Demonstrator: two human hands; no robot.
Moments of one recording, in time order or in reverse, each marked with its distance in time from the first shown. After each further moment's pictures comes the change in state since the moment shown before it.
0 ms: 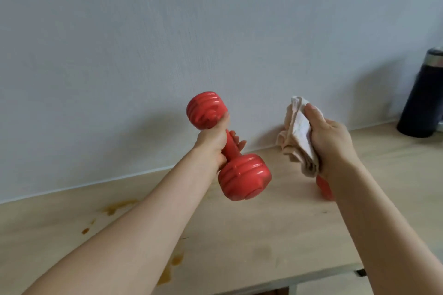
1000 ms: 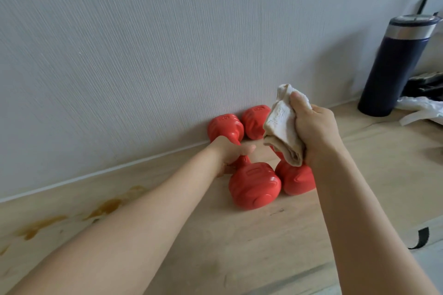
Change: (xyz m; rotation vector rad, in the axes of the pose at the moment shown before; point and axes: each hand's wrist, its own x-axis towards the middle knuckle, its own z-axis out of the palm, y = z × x) left_hand 0.047 -0.089 0.071 0.871 -0.257 -0.103; right_hand 0.067 0.022 -0.060 -0.188 0.243 0.005
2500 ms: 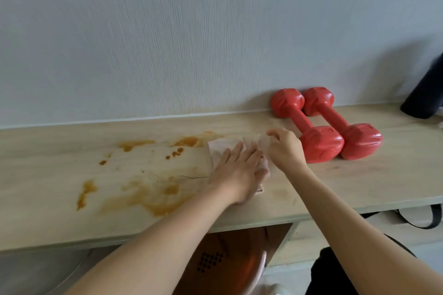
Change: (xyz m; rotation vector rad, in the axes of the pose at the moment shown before) left_hand -0.091 -0.157 -0.075 0.992 0.111 0.485; right_hand -0.140 0.068 0.093 -0.831 -0.306 -0.179
